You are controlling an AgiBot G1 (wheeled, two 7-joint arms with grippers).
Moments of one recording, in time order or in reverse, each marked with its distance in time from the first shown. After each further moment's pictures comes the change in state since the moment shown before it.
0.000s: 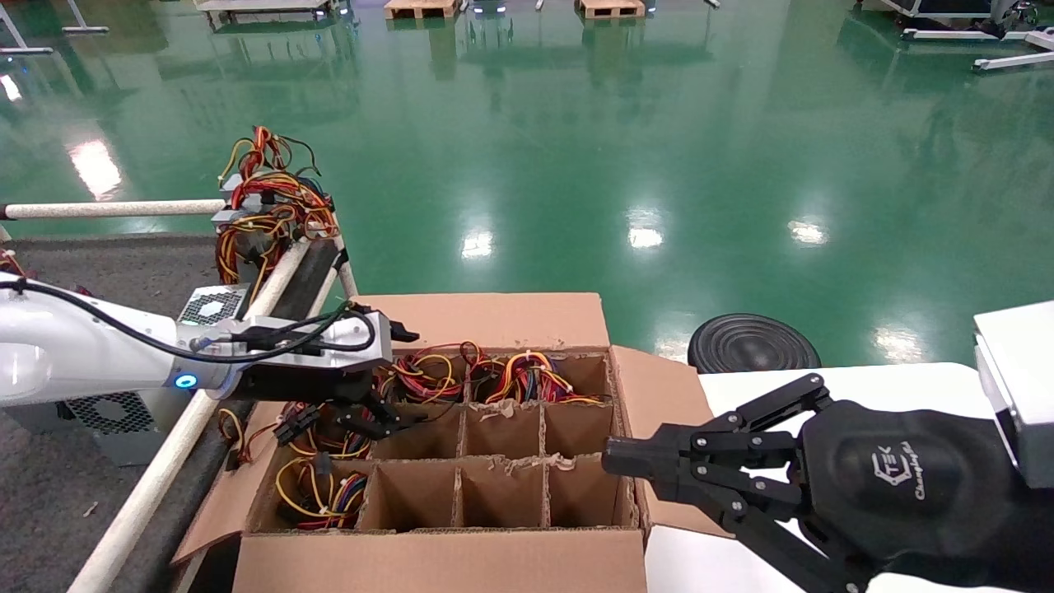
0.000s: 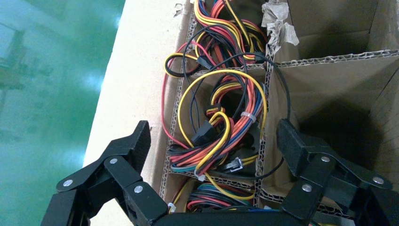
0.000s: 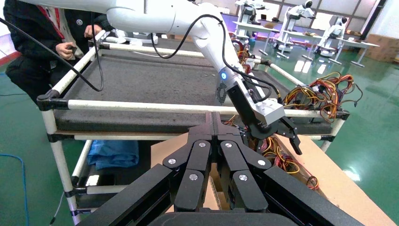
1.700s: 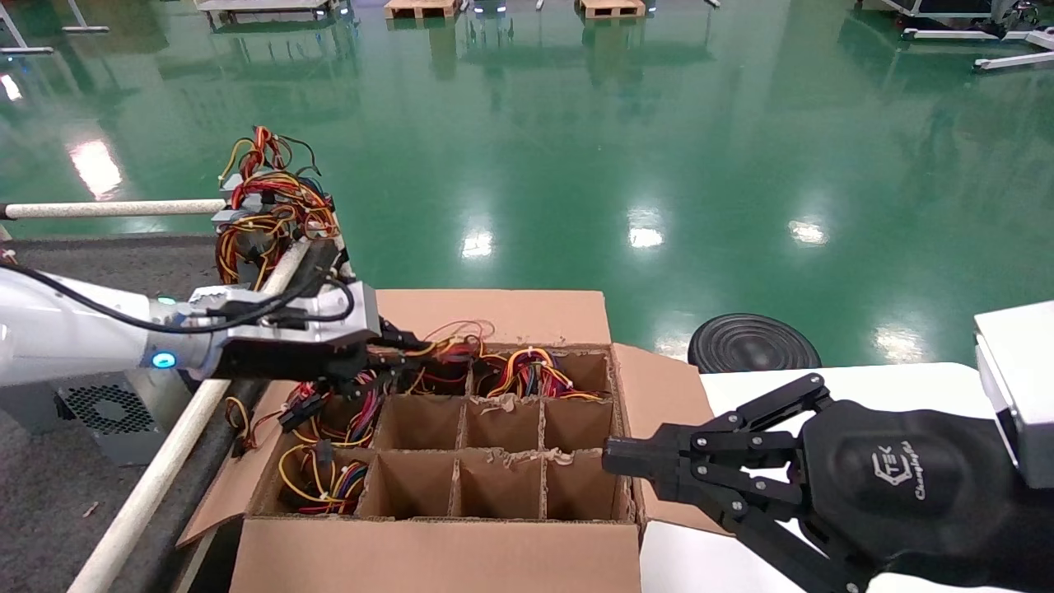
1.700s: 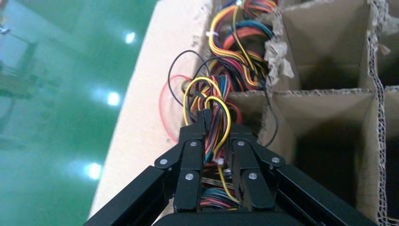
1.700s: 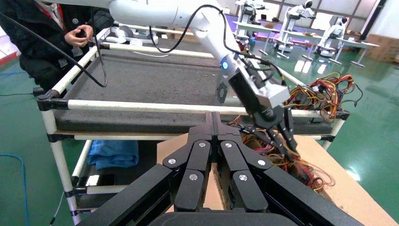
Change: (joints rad) left arm -0.067 -0.002 -0.038 0.084 -0.051 0.091 0.062; right arm 0.000 0.000 0.000 0.000 0.000 0.000 0.000
